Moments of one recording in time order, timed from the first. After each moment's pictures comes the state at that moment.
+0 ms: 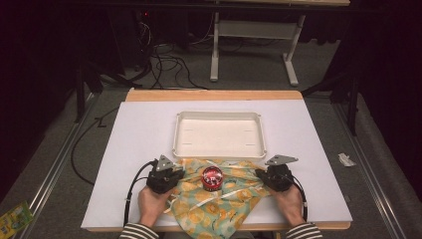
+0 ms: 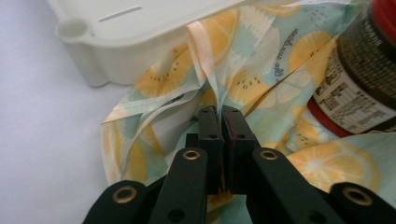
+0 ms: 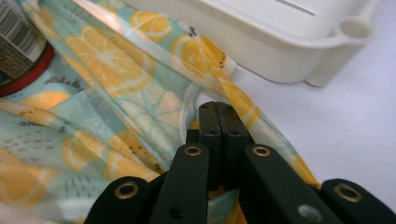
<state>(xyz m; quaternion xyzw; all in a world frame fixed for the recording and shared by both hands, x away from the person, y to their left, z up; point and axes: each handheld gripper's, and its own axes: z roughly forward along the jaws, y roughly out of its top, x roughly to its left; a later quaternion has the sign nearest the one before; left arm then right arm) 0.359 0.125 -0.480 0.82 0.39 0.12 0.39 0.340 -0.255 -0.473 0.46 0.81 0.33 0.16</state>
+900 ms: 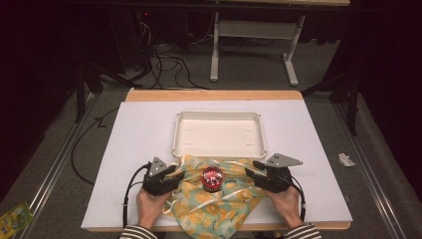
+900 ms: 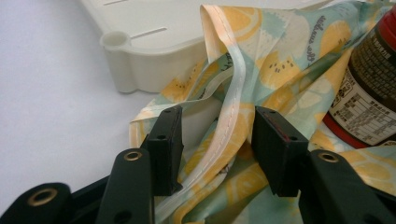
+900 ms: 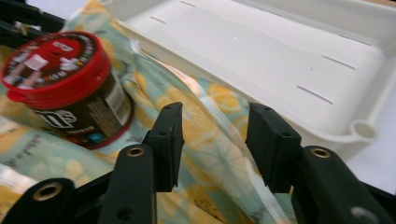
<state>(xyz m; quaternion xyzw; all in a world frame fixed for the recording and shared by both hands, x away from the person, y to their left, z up) 0.353 0.136 -0.484 0.79 0.40 0.15 0.44 0.323 -0.236 -0.438 0.40 0.79 0.42 0.19</state>
